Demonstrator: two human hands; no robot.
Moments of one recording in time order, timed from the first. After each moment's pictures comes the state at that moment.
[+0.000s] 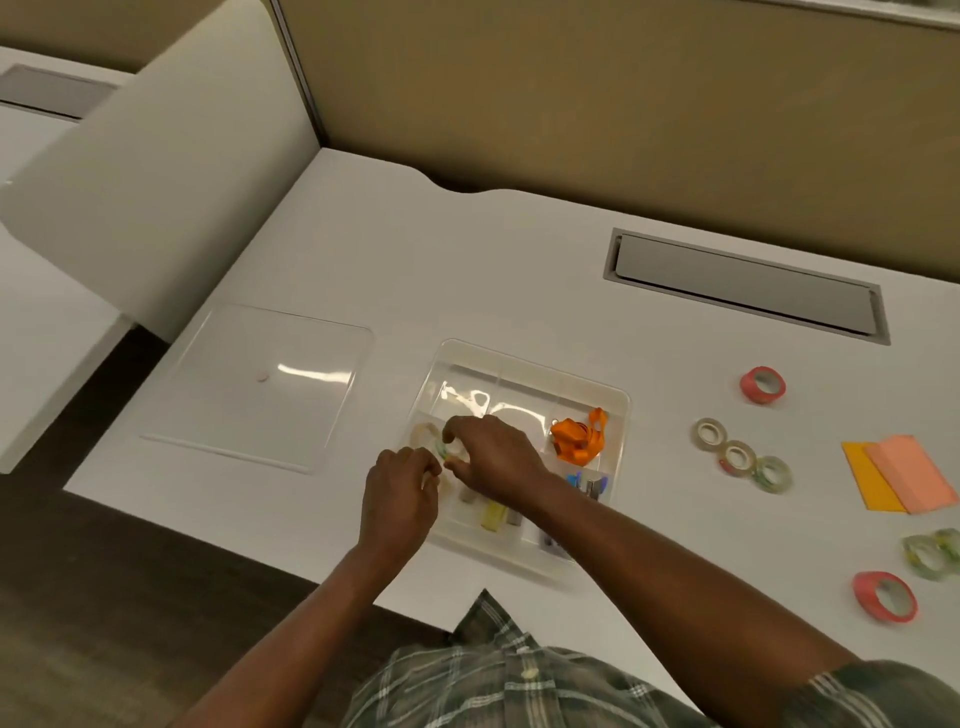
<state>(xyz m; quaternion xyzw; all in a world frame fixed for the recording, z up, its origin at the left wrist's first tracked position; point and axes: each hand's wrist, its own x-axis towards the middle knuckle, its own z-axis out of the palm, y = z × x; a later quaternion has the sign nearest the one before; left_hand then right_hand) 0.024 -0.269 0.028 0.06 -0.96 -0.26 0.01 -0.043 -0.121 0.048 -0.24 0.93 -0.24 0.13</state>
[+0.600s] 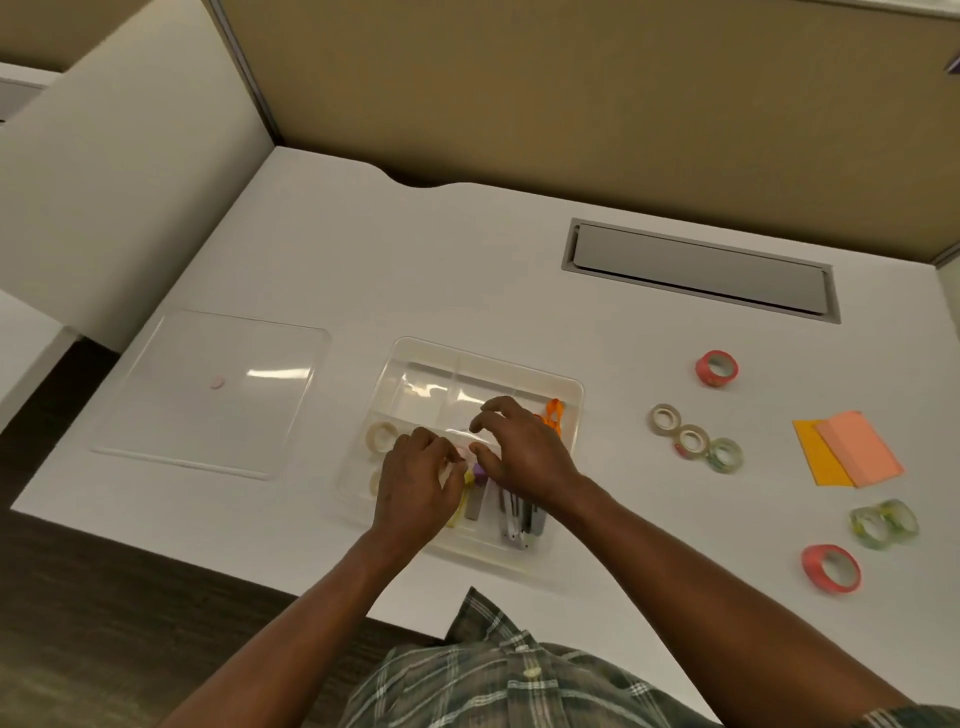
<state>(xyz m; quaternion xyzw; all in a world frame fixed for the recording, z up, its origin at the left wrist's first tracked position) 0.007 -0.200 0.036 -0.02 -0.96 -0.28 0.03 -0.041 -0.030 0.050 -0.18 0.95 -0.26 0.09</state>
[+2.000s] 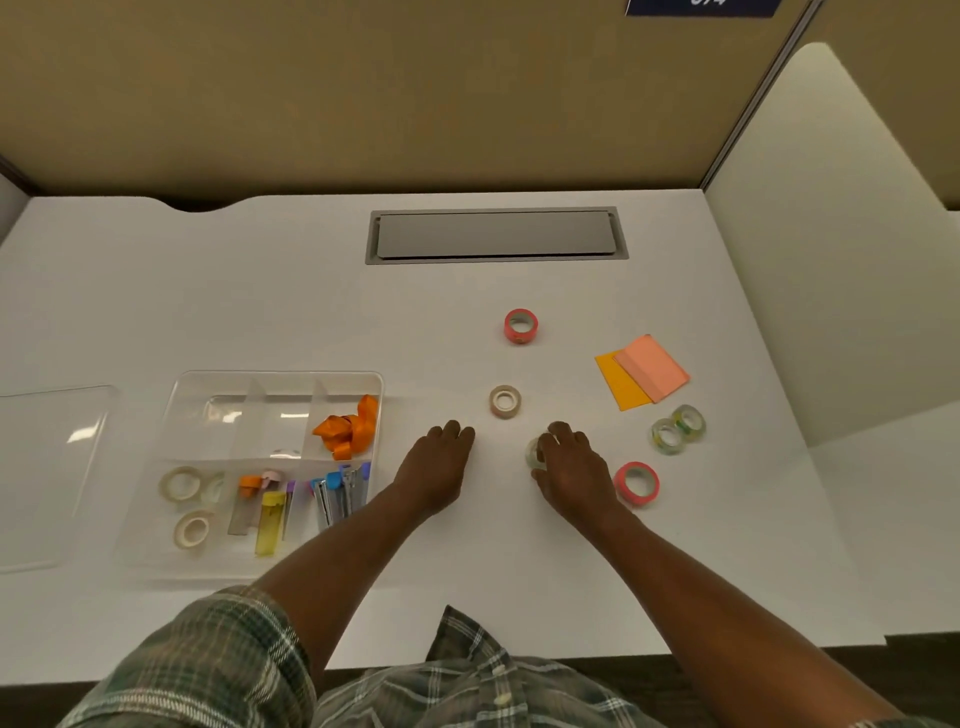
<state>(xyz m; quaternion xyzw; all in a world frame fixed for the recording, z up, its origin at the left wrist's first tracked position) -0.019 0.049 -0.005 -0.31 -0.94 -0.03 -0.16 0.051 0.254 -0.006 0.06 0.98 -0.11 0.14</state>
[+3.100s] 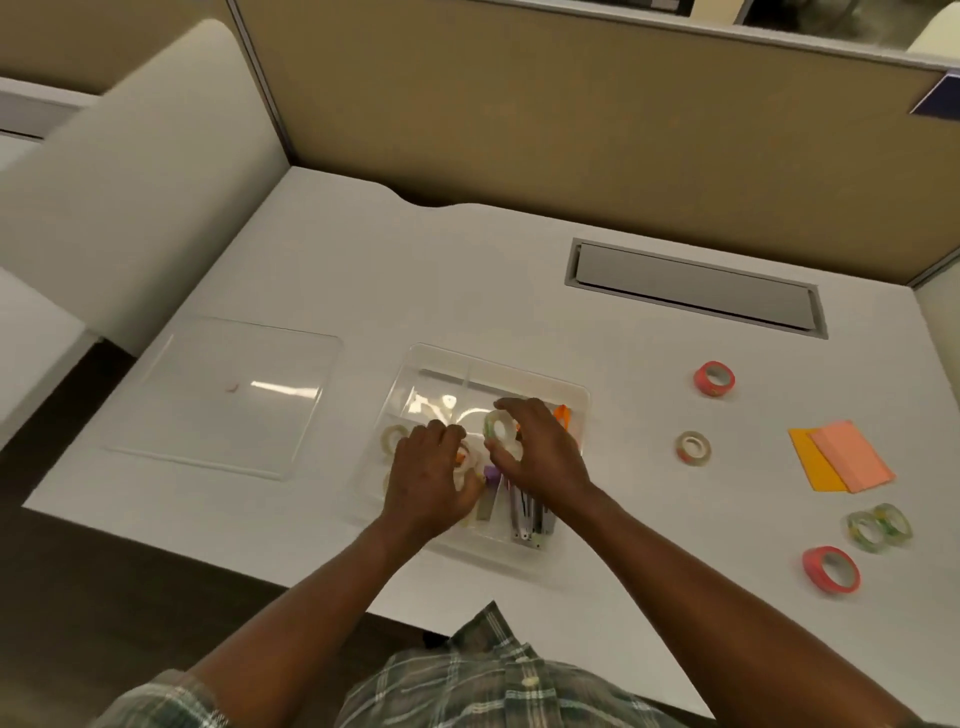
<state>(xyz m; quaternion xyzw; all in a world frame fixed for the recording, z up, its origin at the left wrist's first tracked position) 0.006 -0.214 0.036 -0.10 -0.97 -0.19 0.06 -0.025 -0.033 0.054 -0.10 0.93 -0.35 0.02</state>
